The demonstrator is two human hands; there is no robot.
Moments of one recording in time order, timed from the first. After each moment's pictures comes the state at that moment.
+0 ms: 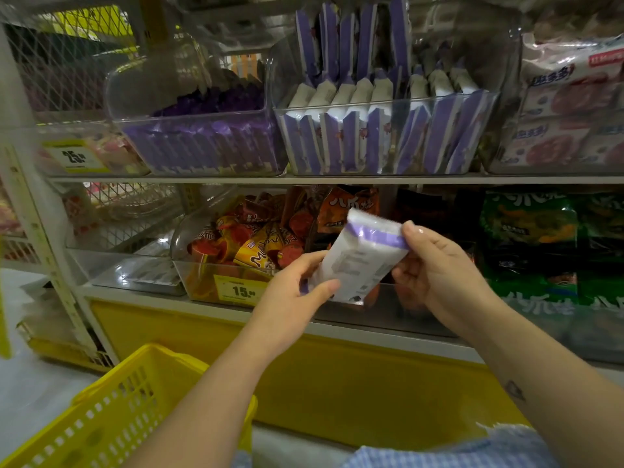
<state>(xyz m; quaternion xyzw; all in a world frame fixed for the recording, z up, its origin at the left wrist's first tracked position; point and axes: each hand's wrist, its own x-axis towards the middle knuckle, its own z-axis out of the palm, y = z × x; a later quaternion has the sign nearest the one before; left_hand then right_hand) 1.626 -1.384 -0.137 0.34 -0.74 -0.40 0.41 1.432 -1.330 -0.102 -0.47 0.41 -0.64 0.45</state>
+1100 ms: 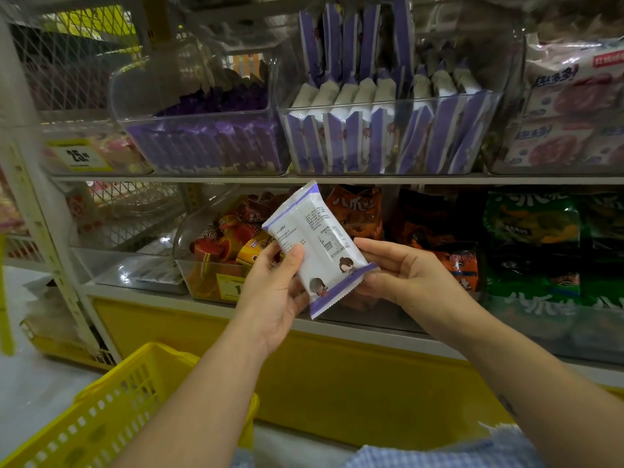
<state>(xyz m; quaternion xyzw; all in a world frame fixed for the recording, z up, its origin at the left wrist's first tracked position) 1.627 -1.387 -0.127 0.28 -0.41 -0.67 0.54 1.446 -1.326 -0.110 -0.58 0.41 -0.54 0.45</state>
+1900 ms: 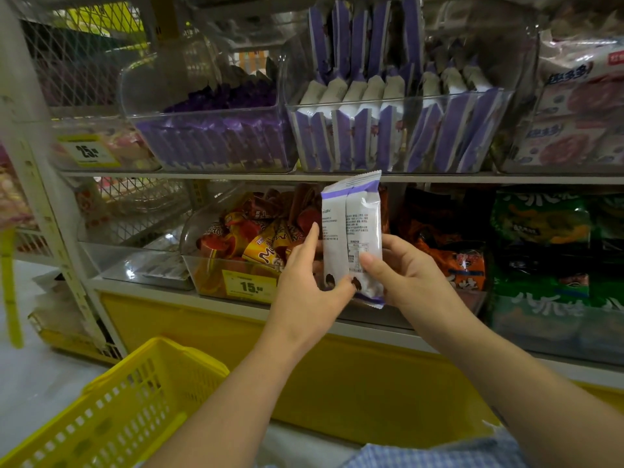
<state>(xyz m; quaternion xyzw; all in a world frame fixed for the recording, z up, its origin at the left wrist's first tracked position) 1.614 -1.368 -0.131 0.39 -0.73 -0.32 0.46 1.464 -1.327 -0.114 -0.59 0.43 -0.58 0.37</state>
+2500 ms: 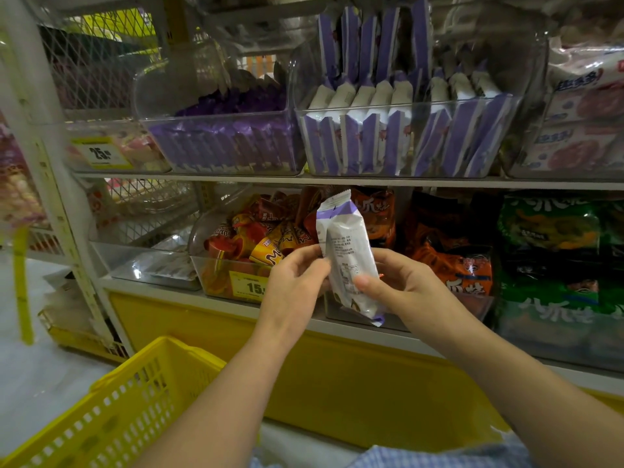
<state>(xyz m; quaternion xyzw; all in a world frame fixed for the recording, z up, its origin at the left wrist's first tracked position) 1.625 -1.373 -0.122 0.34 -0.60 -0.49 0.53 1.464 -1.322 -0.114 -0.65 0.41 -0.51 0.38</state>
